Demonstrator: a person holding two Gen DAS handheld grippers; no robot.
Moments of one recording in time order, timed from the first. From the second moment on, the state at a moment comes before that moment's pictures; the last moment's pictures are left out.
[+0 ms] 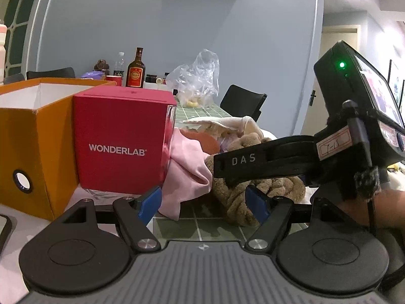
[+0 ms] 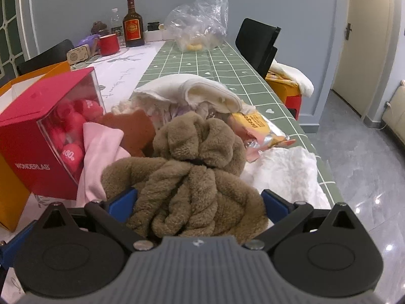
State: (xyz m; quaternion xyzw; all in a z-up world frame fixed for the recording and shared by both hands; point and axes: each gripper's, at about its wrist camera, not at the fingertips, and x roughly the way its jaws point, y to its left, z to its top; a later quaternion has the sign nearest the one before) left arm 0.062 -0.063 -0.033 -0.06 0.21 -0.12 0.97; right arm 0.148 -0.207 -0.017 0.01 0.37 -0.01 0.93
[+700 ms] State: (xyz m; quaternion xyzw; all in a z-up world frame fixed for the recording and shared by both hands) left arm 0.070 -0.059 -0.040 -0.08 0.25 -0.12 0.96; right arm 0.110 -0.203 -0.003 -0.01 0.32 0.02 0.95
